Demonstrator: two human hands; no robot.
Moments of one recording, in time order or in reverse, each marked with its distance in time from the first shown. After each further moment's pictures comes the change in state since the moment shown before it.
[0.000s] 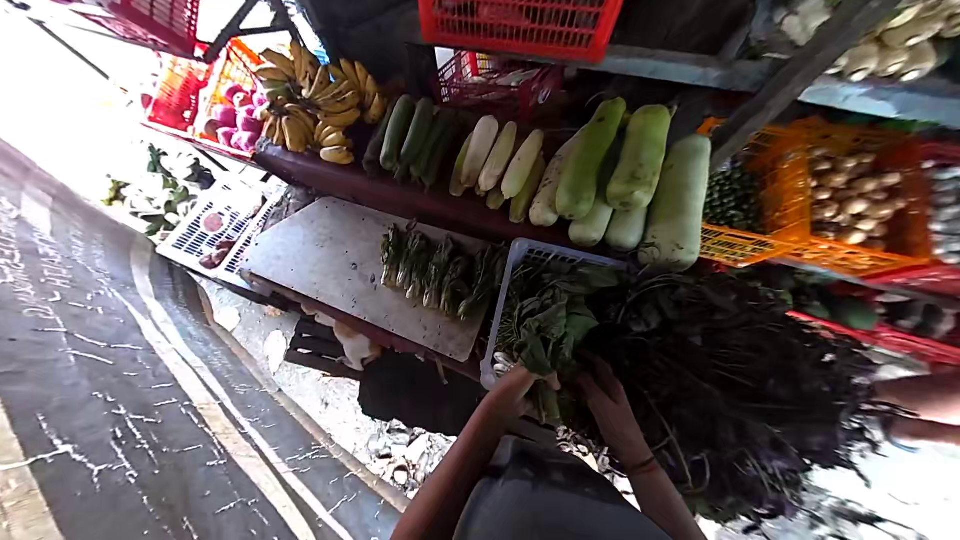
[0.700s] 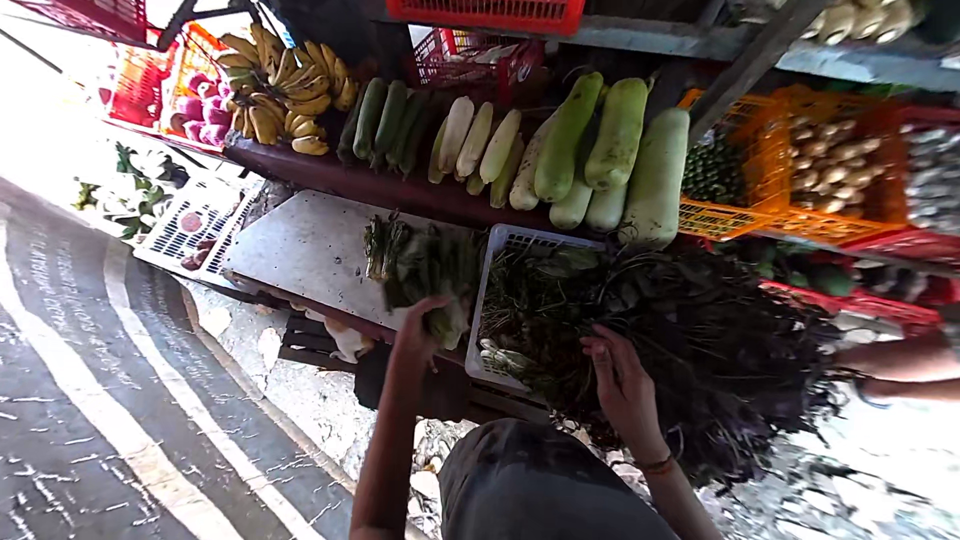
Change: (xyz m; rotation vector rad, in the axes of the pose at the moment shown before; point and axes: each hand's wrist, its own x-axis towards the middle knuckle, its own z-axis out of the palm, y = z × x) left_hand -0.028 0.091 -0.070 -0.235 0.261 0.487; right_hand -0.019 -0.031 -0.035 -0.396 0.155 -0.451
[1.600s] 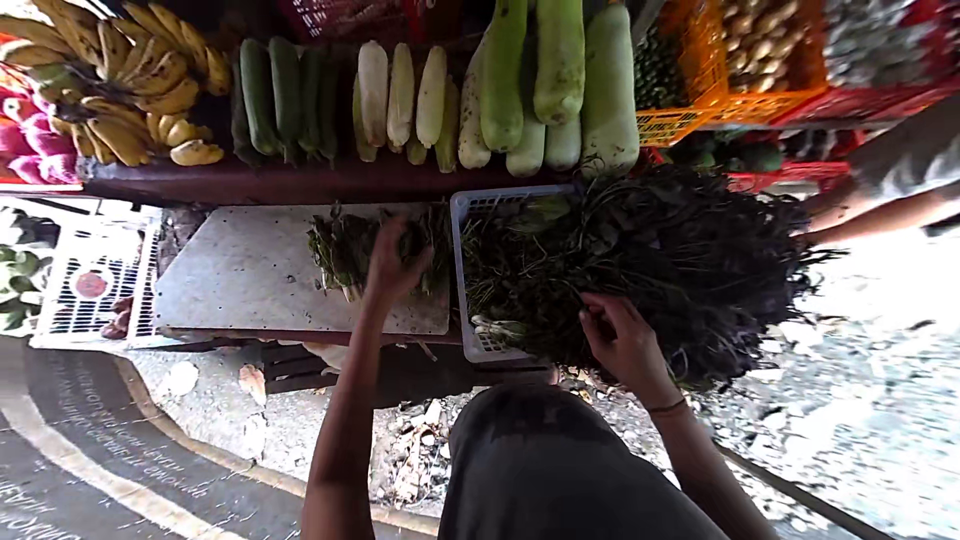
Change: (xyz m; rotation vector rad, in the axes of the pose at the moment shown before) left_hand 0.129 0.022 -0.021 1.299 -0.413 0.520; right_hand -0.013 0.001 0.008 -0.384 0.052 0.047
